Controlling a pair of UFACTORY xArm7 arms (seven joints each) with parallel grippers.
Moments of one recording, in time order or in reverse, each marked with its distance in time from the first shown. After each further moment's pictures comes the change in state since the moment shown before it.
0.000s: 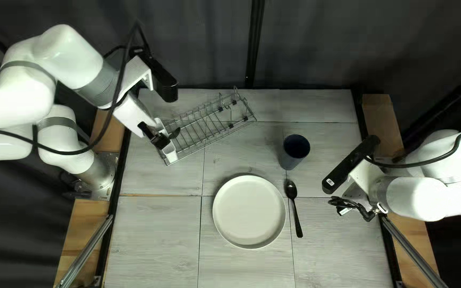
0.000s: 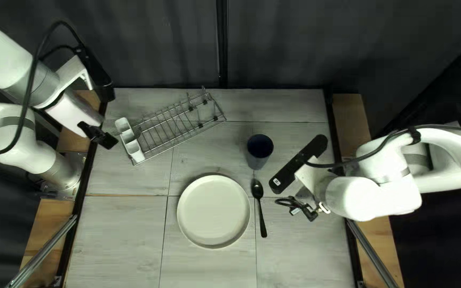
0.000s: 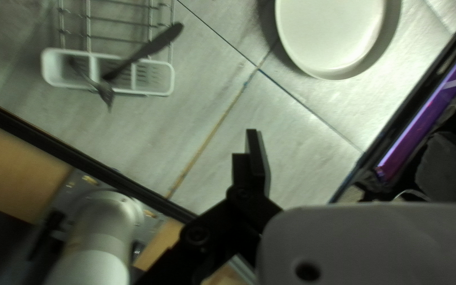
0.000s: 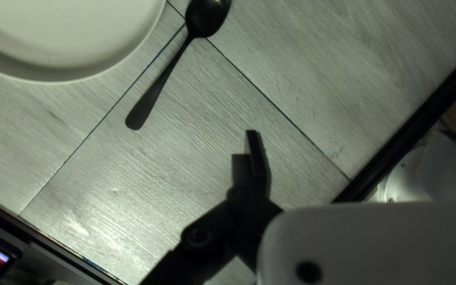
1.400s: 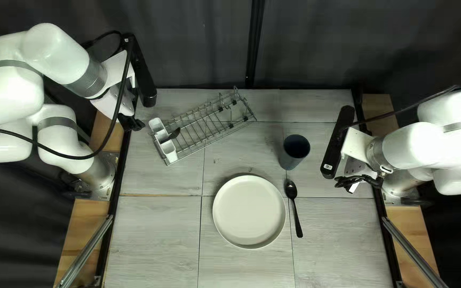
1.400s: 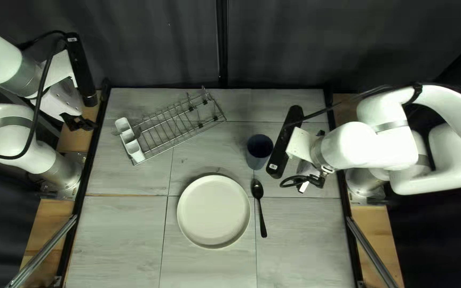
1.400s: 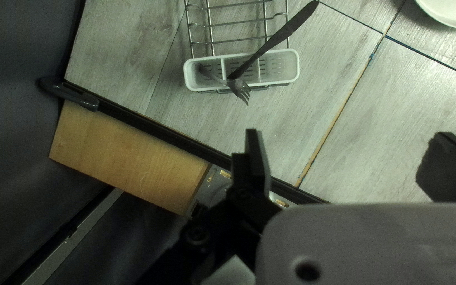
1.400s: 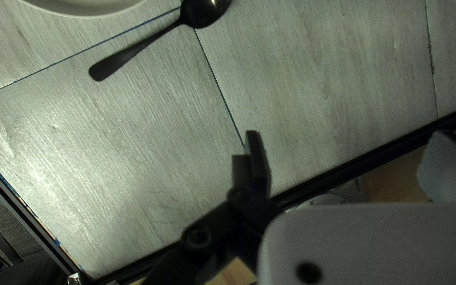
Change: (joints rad) left arm -0.014 -0.210 0.097 -0.151 0.157 0.073 0.200; right arm 0.027 -0.002 -0.214 0.051 -0.060 0.088 -0.414
